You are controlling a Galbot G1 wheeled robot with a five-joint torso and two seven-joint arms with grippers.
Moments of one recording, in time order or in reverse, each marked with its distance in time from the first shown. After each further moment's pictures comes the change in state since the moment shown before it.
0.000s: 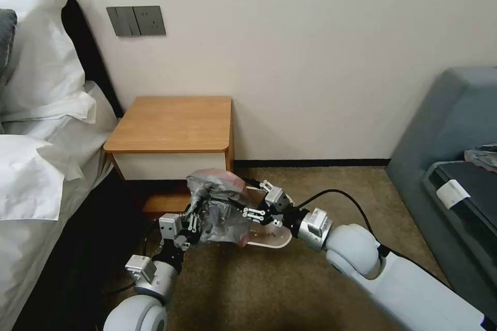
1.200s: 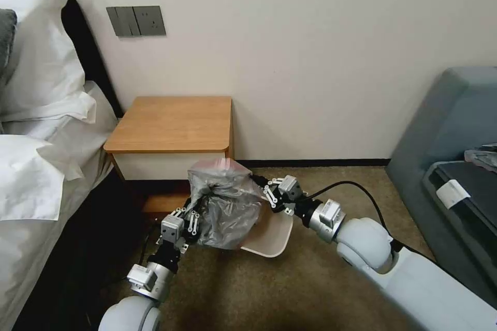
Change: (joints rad) left arm 0.000 0.015 -0.041 0.057 0.276 -0.330 0.119; right arm 0.031 -0.073 0.047 0.005 0.033 -0.043 0.074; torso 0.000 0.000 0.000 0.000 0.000
